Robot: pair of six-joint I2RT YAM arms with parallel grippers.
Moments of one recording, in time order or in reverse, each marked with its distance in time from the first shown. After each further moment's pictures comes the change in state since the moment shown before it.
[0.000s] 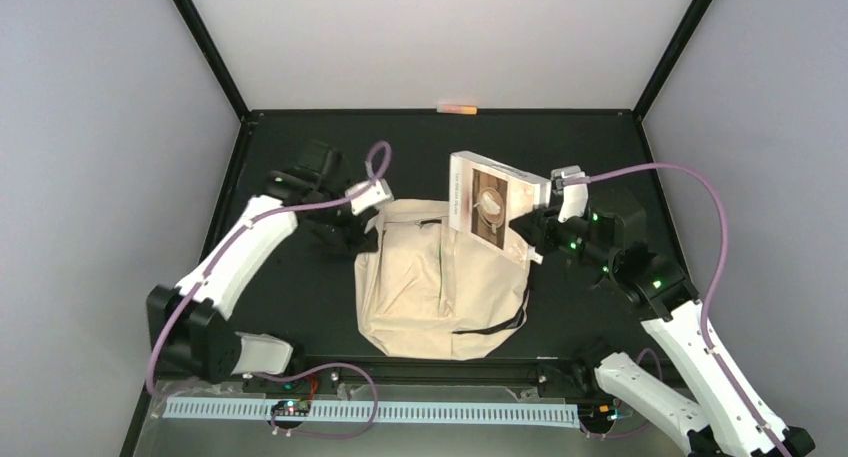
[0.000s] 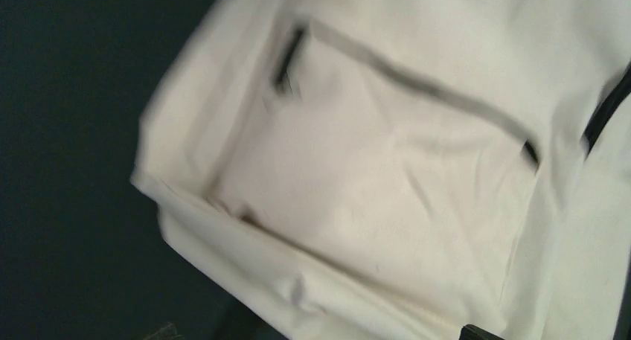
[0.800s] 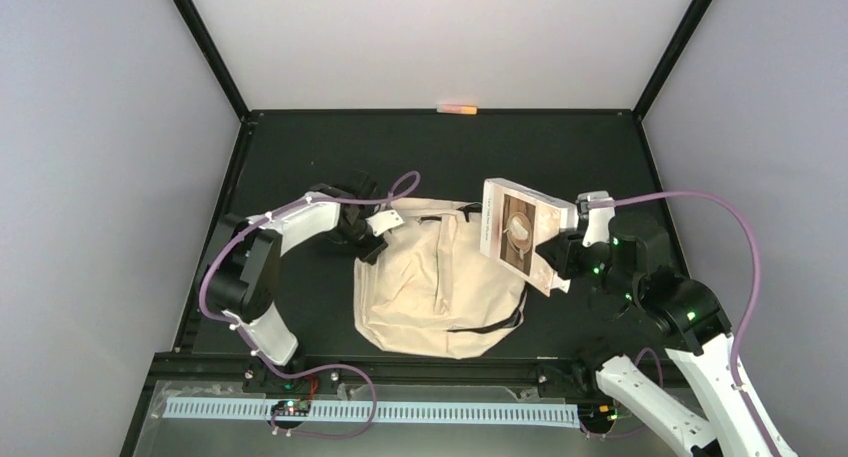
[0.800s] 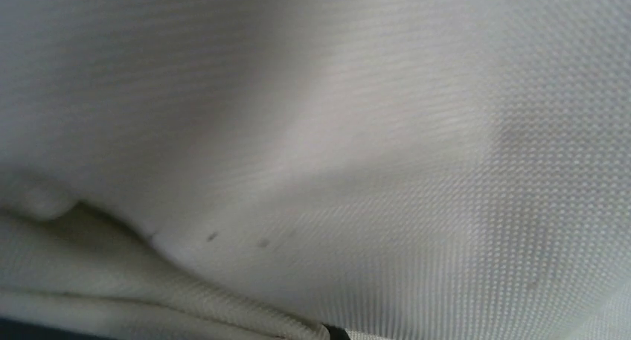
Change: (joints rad) left arm -0.093 0.391 -0.230 0.211 -0.213 -0.110; right arm 0.000 -0.122 0.063 -0.359 0.165 0.043
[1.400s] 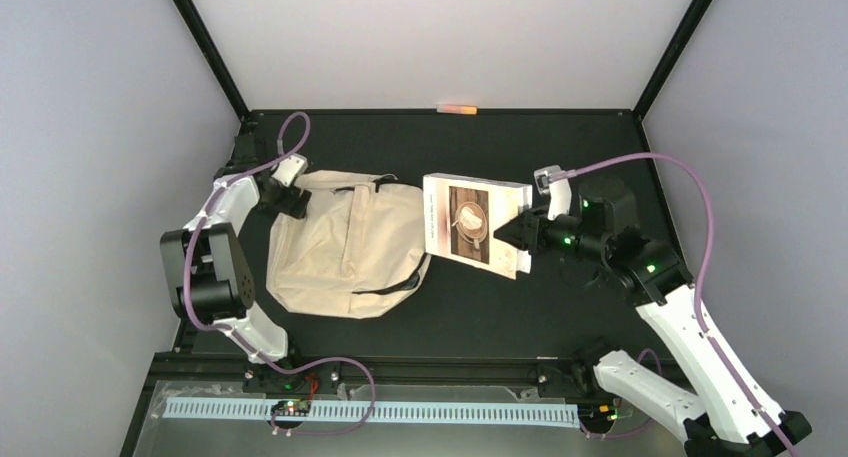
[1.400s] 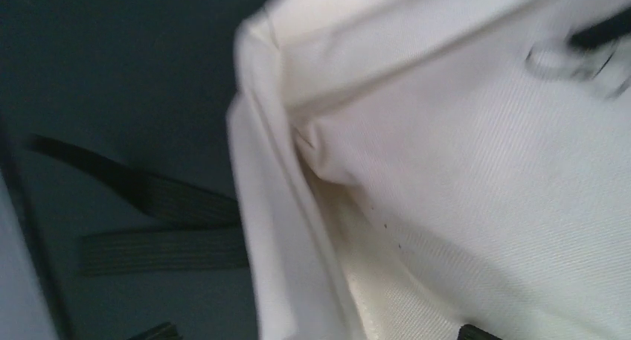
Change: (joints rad) left arm 0.584 -0.025 0.132 0.117 -0.156 0.022; right arm 0.000 0.183 0.031 0.221 -0.336 0.018
